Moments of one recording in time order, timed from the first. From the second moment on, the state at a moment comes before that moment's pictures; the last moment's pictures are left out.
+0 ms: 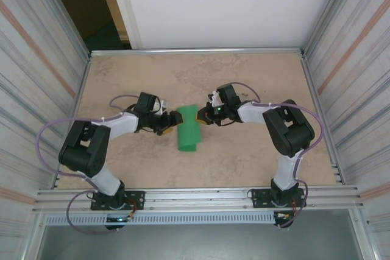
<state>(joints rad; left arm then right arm) -0.37 1.61 0.77 -0.14 0.59 -0.70 0.52 1.88 1.01 0.03 -0.71 0.90</state>
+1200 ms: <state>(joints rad) -0.49 1.69 0.86 -0.30 0.35 -0.77 0.55 1.93 1.03 -0.02 -0.64 0.88</state>
